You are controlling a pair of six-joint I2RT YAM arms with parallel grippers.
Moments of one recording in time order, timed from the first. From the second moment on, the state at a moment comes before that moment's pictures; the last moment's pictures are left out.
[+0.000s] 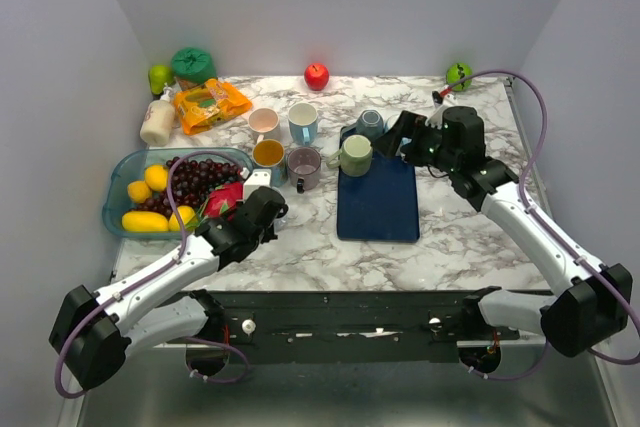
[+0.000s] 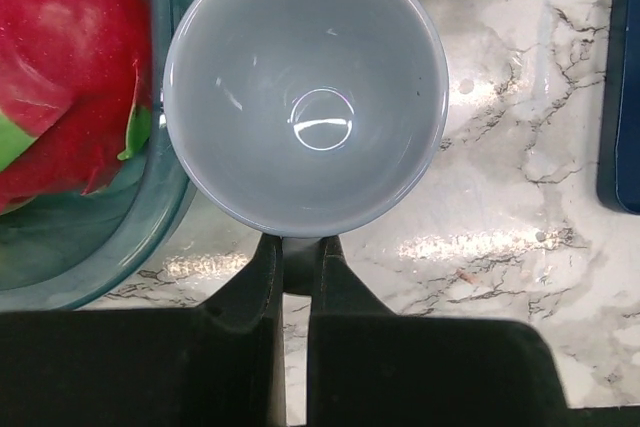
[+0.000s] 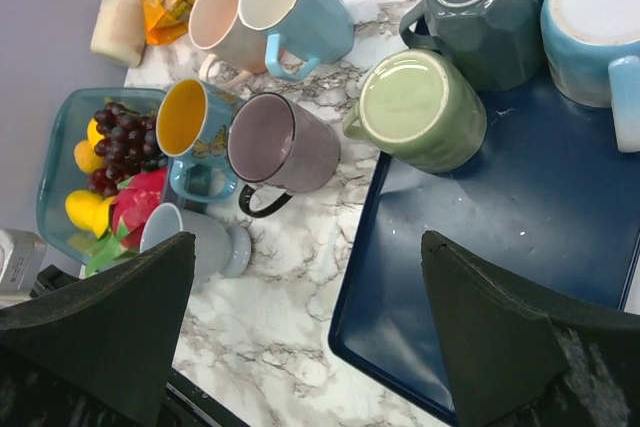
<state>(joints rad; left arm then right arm) -0.74 0.98 0.64 -0.54 -0.44 -0.59 0.40 1.21 1.04 -0.23 -0.17 0.56</state>
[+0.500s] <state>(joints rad) -0.74 0.97 0.58 -0.45 -0.48 -0.61 0.48 1.35 1.04 -0.32 0.03 0.61</state>
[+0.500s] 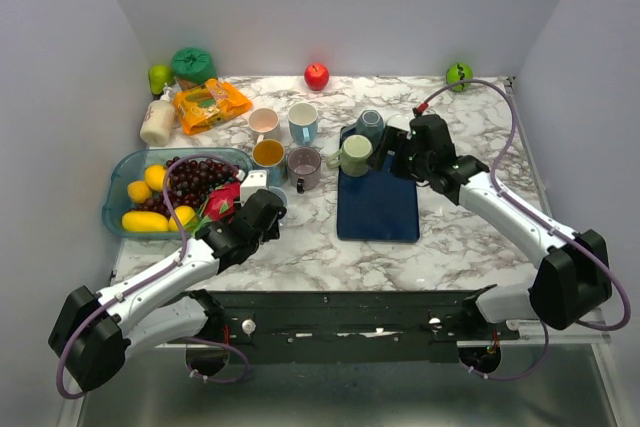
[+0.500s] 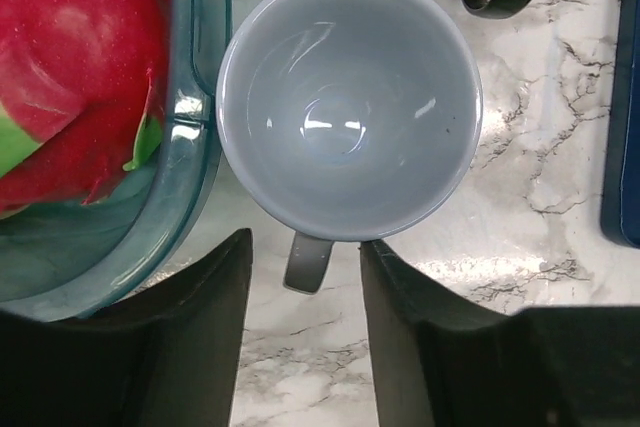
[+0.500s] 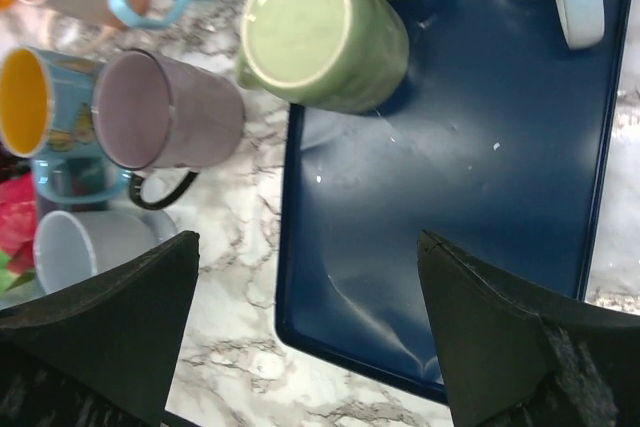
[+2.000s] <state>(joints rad) -0.72 1.03 1.01 -0.36 -0.16 -0.48 0.33 2.00 1.56 -0.52 0.20 0.10</state>
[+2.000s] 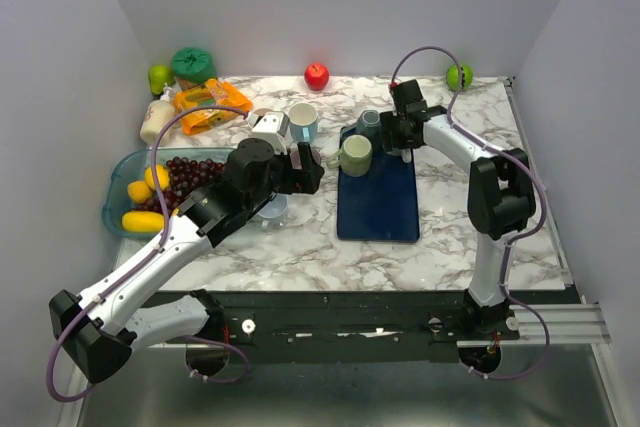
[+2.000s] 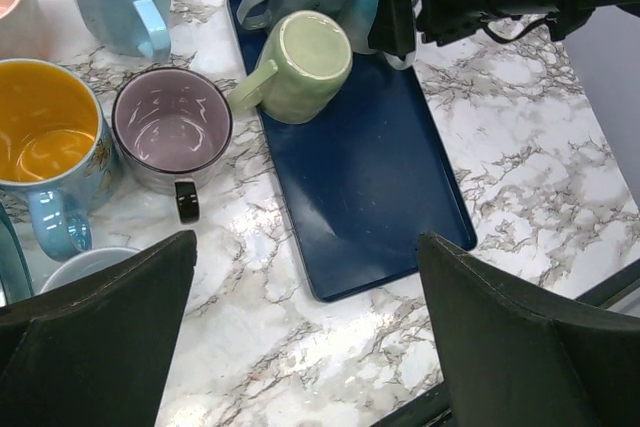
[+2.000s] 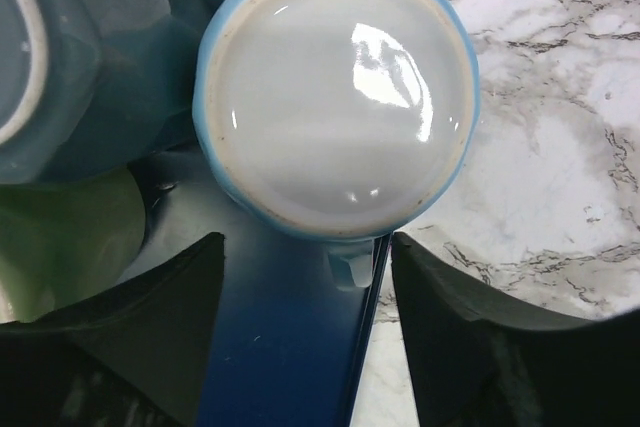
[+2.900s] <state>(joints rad) -0.69 0.99 1.01 -0.30 -0.14 -0.47 0.33 2.06 1.63 -0.58 0.28 0.14</state>
